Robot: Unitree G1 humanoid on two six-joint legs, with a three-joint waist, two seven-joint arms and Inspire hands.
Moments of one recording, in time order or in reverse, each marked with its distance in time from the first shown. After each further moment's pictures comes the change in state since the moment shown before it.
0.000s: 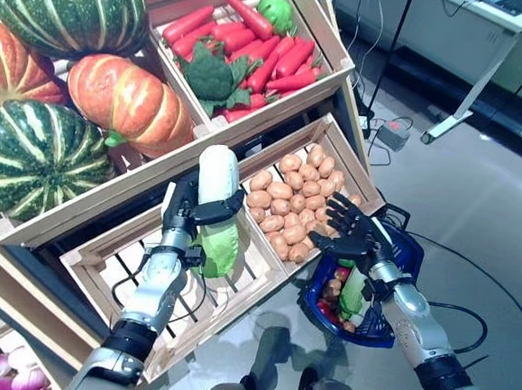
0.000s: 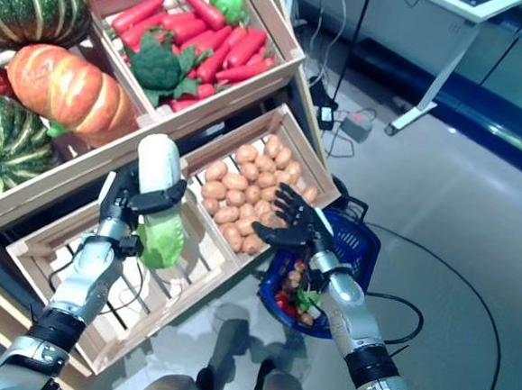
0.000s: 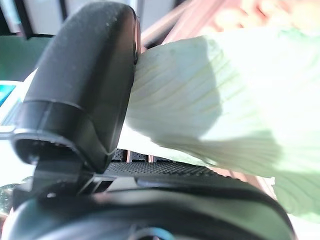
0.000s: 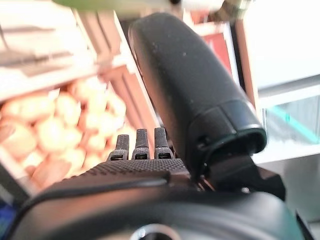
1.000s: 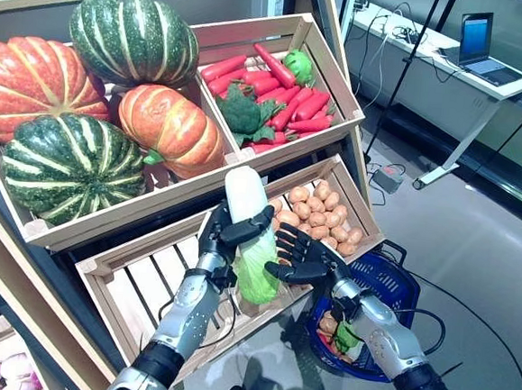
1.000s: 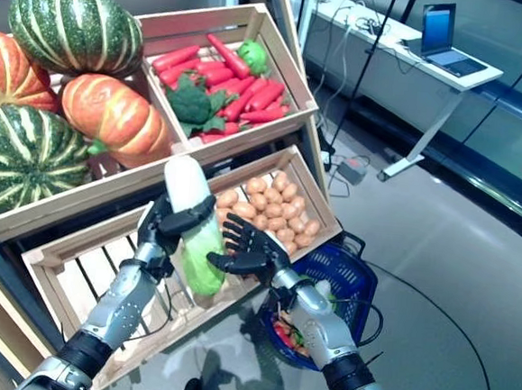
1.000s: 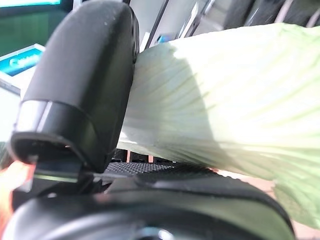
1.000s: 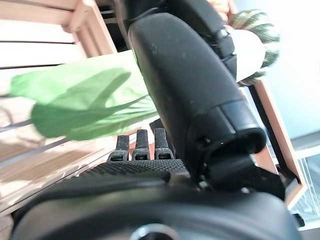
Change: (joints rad) left arm 0.083 -0.115 -0.152 -0.046 -0.256 -0.018 -0.053; right arm 0.034 0.091 0.121 -0.021 0.083 0.144 0.013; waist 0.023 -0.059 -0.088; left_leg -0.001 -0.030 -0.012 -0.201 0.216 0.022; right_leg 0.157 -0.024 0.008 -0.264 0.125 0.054
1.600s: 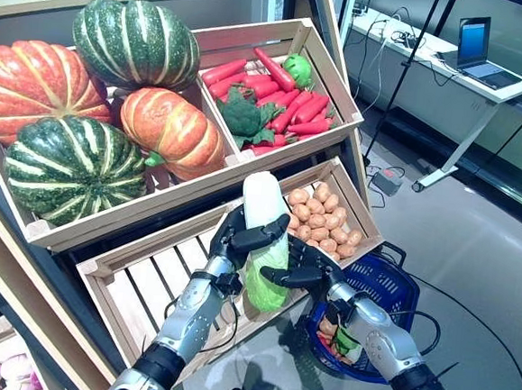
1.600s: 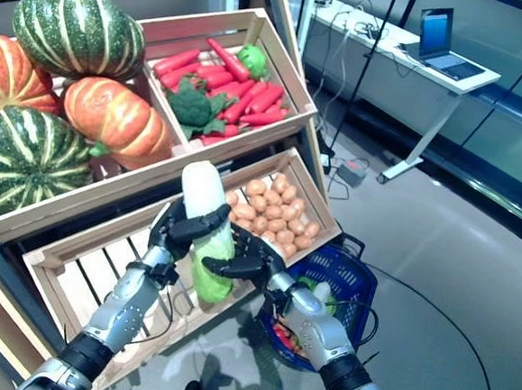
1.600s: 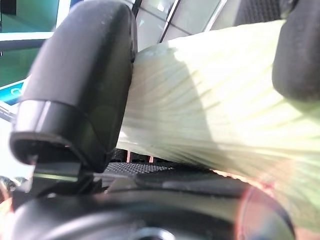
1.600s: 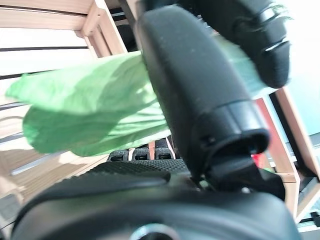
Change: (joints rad) left arm 0.001 0.007 -0.020 0.000 -0.020 0.000 -0.150; right arm 0.000 0.013 0.030 0.007 -0.002 0.086 -0.039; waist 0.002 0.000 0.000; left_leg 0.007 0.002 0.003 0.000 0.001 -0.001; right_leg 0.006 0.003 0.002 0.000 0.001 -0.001
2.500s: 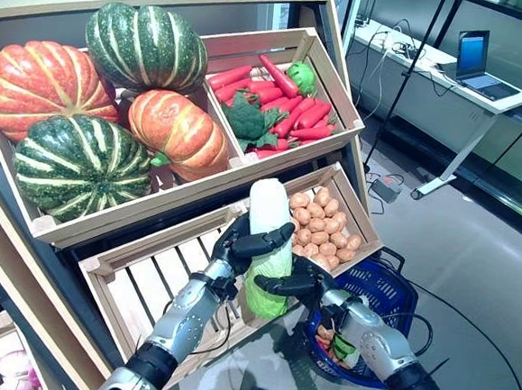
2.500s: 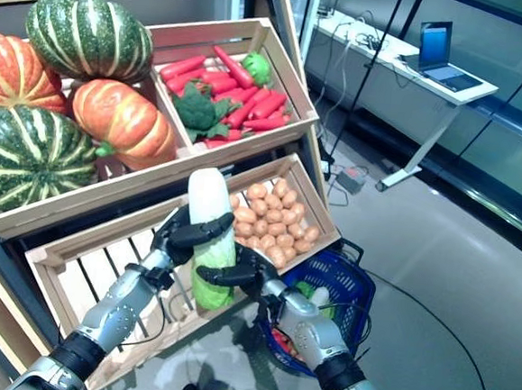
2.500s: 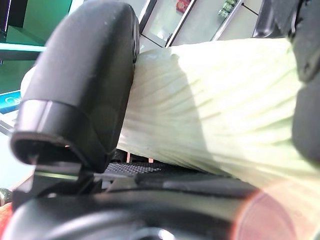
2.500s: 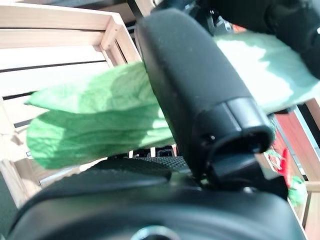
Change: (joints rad) left arm 0.000 0.051 -0.034 -0.001 -0.118 0.071 -0.118; right arm -0.019 0.014 0.062 0.048 0.046 0.028 0.008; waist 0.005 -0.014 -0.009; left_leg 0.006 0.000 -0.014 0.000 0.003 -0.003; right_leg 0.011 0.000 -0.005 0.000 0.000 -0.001
